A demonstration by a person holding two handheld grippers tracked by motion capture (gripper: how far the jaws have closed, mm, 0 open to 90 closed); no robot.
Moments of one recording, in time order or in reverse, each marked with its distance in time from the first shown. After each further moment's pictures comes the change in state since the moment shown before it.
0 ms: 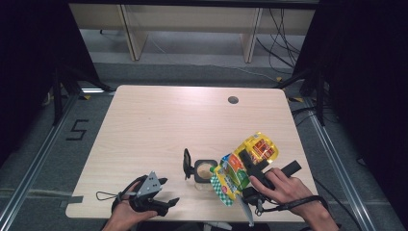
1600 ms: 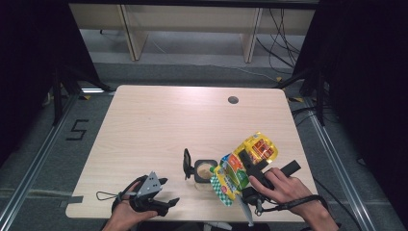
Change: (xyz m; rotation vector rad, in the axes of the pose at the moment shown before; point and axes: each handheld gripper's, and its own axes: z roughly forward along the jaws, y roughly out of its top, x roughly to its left) left arm 0.000 0.000 0.000 0.003 0.000 0.000; right arm 0.001 0.001 0.000 0.003 -0.004 0.012
